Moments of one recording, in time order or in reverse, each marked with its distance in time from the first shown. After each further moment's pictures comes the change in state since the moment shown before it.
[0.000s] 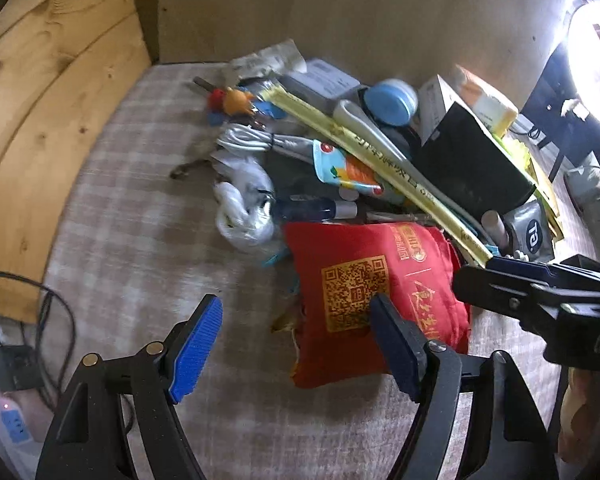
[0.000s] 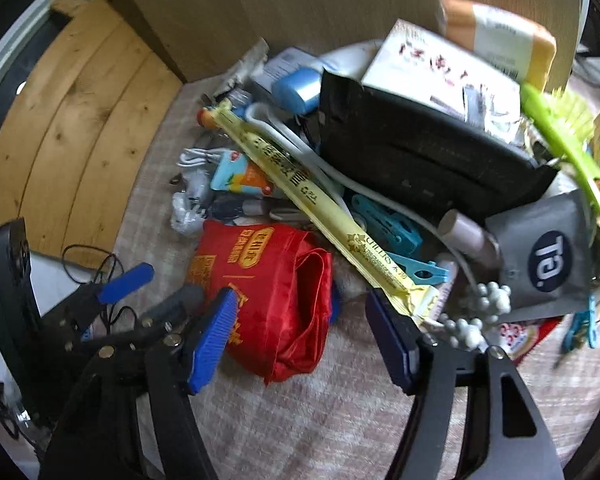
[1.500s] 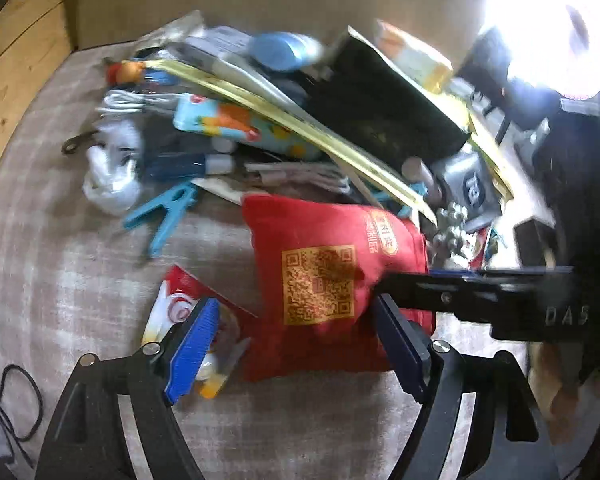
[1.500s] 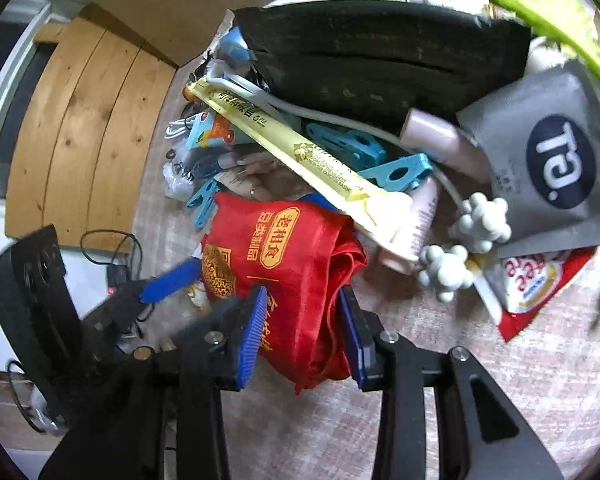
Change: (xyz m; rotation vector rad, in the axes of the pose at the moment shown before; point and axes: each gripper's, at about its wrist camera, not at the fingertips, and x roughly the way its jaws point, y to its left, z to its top) left arm 0.027 -0.061 -0.011 0.083 0.058 -0.157; right arm 0.015 -0.056 -0.029 0.114 0.115 0.190
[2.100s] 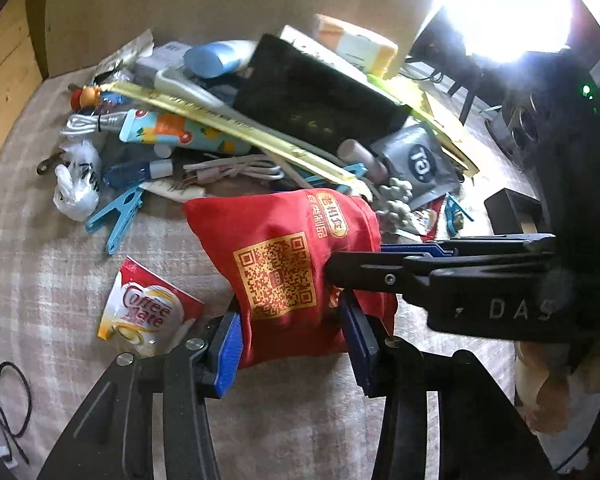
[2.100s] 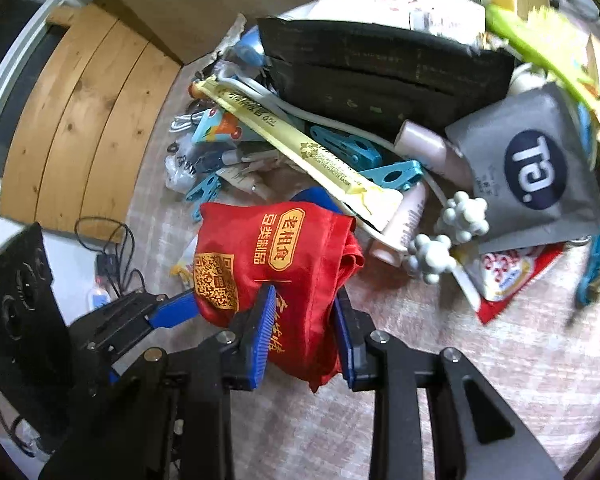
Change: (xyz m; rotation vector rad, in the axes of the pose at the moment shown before) left arm -0.029 -0.036 -0.026 0.080 -0.015 -0.063; right arm -0.016 0.014 -0.013 -0.084 -0.045 -0.076
